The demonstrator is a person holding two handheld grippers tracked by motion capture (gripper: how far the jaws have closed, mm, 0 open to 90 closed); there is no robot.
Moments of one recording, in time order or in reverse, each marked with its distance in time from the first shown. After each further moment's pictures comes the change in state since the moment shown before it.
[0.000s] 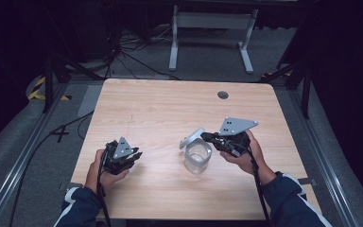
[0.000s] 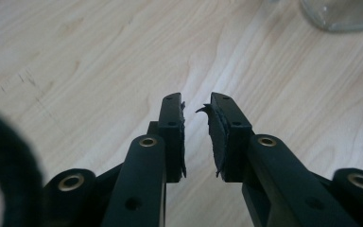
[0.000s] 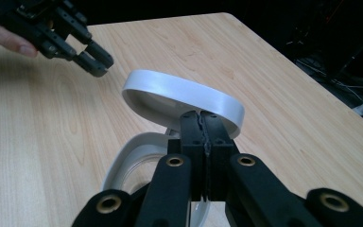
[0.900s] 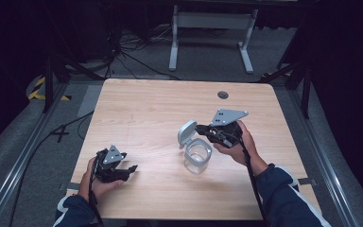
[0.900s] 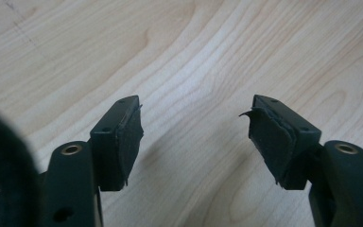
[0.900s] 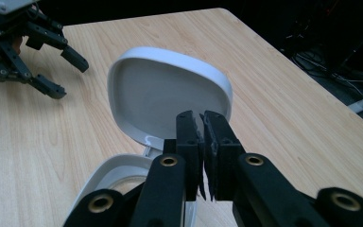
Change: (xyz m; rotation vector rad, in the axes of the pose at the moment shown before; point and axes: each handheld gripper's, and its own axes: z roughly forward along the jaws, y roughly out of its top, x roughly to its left) left arm 0.006 -0.039 0.002 0.038 -0.045 -0.117; right arm -0.015 0.011 0.024 0.026 -0.001 0.013
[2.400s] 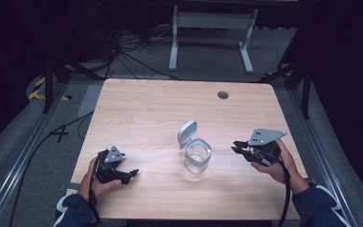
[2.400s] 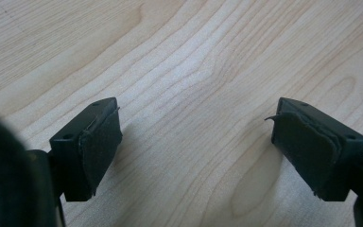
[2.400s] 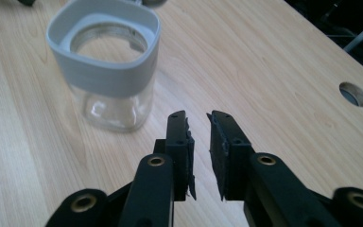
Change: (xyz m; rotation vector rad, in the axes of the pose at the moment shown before) left arm 0.004 -0.003 0.007 0.031 -0.032 -0.029; right arm -0.012 -0.083 -0.075 0.150 -0.063 0.002
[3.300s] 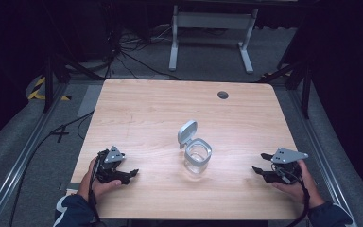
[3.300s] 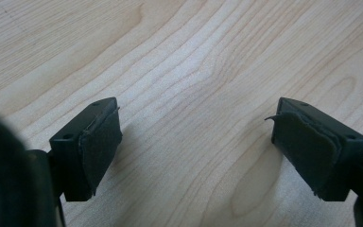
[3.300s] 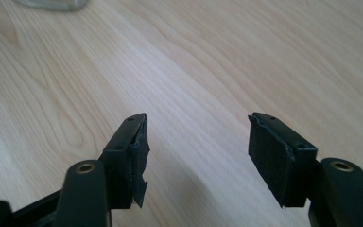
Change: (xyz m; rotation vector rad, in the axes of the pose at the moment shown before) left arm 0.000 0.000 0.000 -0.003 -0.001 0.000; right arm -0.009 -0.111 -0.014 0.062 -0.109 0.123
